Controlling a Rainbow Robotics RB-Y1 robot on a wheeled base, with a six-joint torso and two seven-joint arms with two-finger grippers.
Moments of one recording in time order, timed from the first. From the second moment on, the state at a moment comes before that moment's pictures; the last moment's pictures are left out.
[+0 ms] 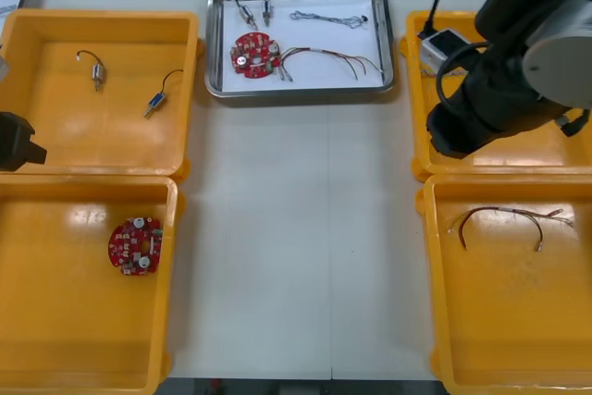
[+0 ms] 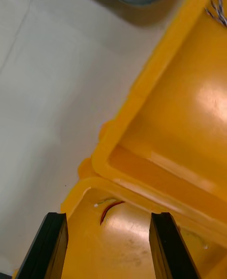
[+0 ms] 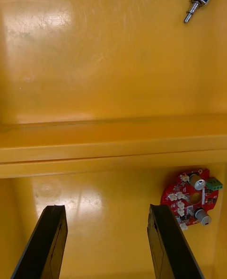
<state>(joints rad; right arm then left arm) -0.85 -0.92 0.48 -2.06 -0.95 1.80 1.10 -0.28 0.88 0.24 -2.02 0.90 1.77 -1.32</state>
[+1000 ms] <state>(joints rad) -0.25 -1.02 -0.09 -2.13 -1.01 1.79 1.04 -0.28 0.88 0.24 -2.02 0.90 1.77 -1.32</state>
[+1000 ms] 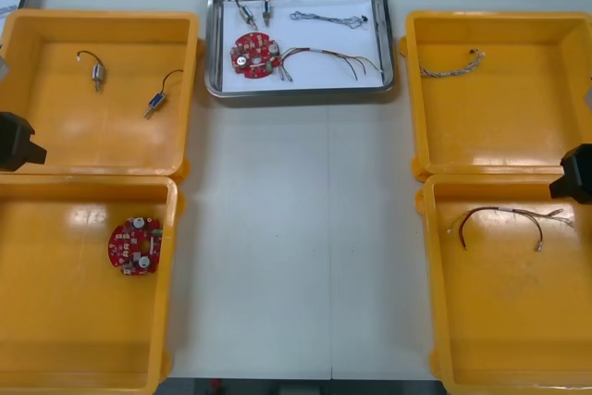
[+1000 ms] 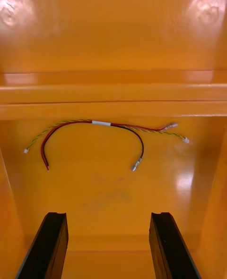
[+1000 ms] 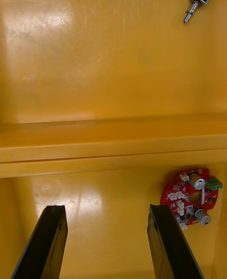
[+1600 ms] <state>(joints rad) -0.13 -0.95 -0.15 -2.13 -0.99 1.76 1.07 -0.28 0.88 0.24 -2.02 0.90 1.77 -1.32</state>
